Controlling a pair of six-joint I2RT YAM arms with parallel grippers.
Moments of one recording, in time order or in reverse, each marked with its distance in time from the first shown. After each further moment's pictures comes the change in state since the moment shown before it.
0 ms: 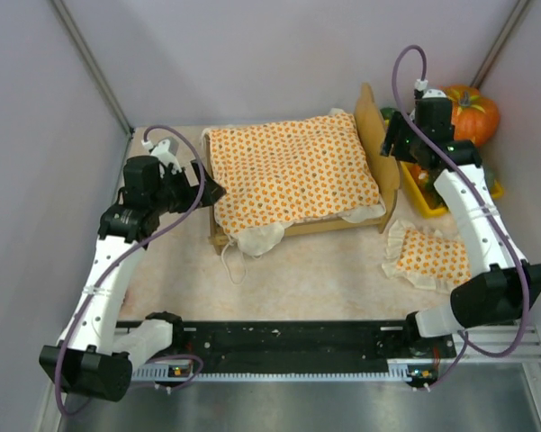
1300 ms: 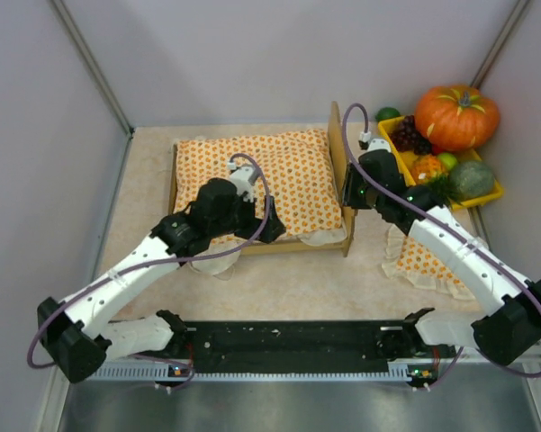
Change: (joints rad) left arm -0.536 0.040 -0.114 0.153 -0.163 -0.031; right arm 0.367 -0.172 -0.390 0.092 0.103 0.138
